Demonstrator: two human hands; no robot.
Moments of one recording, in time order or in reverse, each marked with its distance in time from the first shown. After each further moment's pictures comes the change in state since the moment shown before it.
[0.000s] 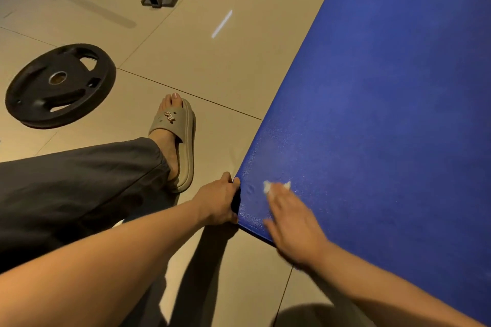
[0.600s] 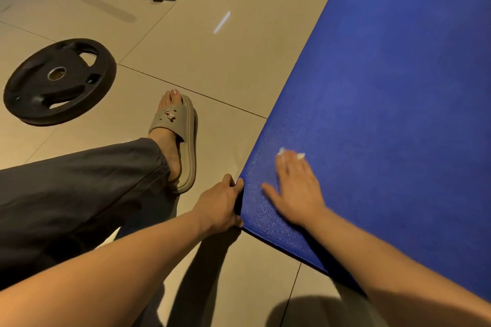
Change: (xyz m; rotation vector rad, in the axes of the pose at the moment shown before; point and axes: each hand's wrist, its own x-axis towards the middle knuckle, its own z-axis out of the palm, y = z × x) left_hand -0.005 -0.002 0.014 -0.050 0.085 -0.009; right_hand 0.071 0.021 -0.015 -0.103 0.029 0.187
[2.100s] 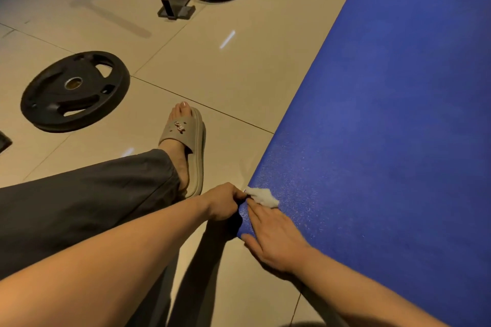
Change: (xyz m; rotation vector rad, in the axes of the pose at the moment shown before) left_hand 0.017 -0.017 -0.033 -0.516 -0.182 -0.160; right_hand -0.039 -0.059 0.002 0.106 -0.198 -0.327
